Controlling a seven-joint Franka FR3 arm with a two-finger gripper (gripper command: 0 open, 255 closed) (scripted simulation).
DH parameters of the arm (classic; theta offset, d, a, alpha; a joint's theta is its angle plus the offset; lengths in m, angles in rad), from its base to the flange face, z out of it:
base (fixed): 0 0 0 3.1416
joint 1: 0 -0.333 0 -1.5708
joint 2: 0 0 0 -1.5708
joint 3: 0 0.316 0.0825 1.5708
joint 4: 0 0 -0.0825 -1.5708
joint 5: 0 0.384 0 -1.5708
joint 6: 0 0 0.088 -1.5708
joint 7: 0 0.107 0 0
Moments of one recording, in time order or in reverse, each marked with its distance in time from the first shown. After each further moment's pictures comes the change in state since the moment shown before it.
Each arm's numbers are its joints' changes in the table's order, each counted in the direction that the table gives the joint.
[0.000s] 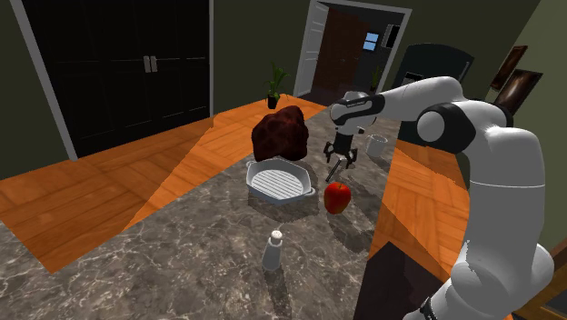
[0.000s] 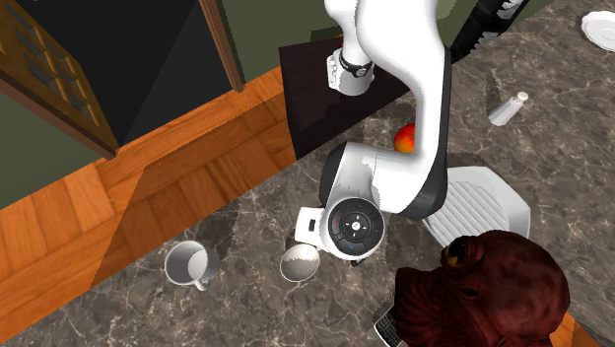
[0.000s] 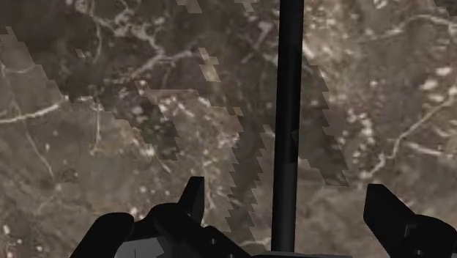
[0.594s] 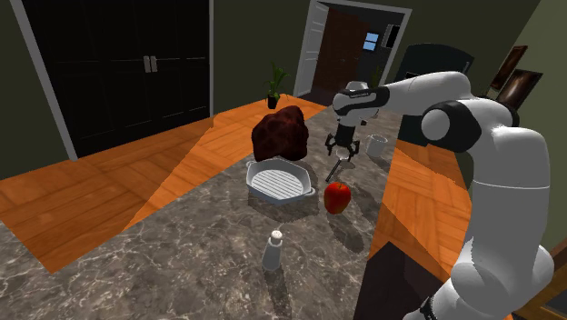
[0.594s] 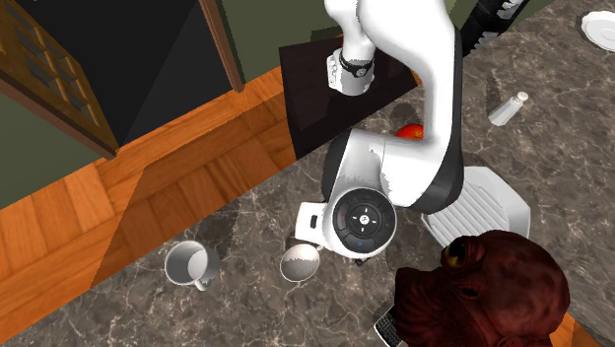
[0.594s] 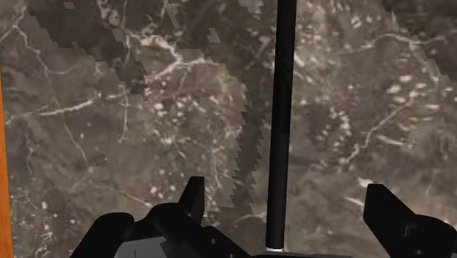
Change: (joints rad) arm -0.001 0.031 0.000 0.055 -0.009 0.084 -0.005
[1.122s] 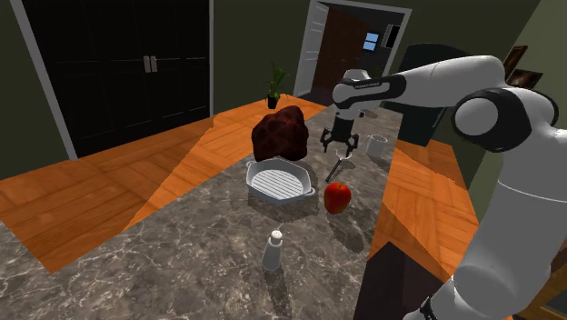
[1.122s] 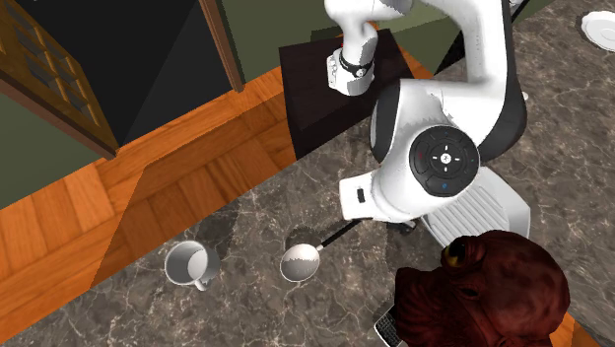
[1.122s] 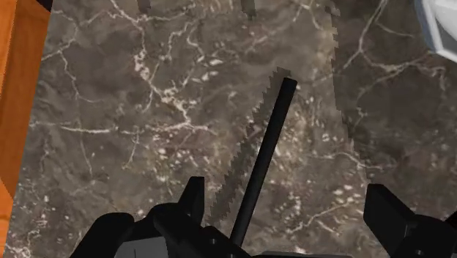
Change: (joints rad) arm -0.063 0.216 0.058 -0.190 -0.053 -0.014 -0.151
